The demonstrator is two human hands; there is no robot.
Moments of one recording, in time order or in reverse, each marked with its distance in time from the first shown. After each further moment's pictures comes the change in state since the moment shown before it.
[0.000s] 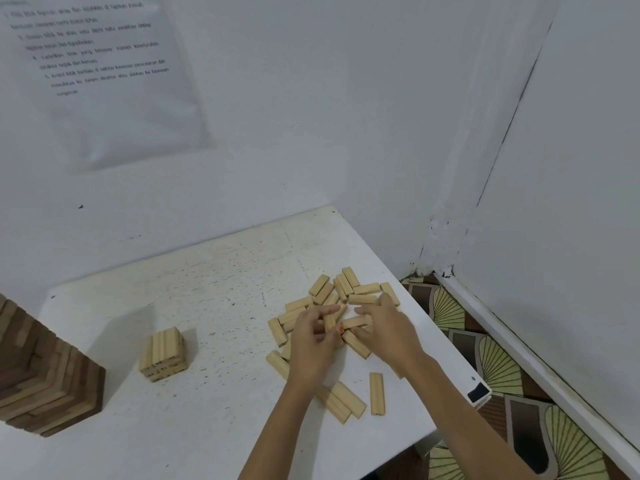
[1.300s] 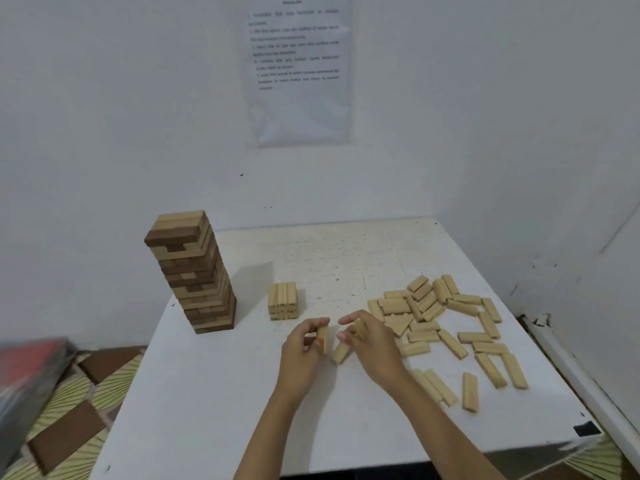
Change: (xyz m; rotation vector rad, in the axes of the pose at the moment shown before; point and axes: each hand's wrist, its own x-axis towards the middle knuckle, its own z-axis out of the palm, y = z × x) left_hand -0.079 -0.032 -0.149 0.051 0.262 -0.087; right_hand -0.046 -0.132 0.093 0.695 -0.132 -0.217
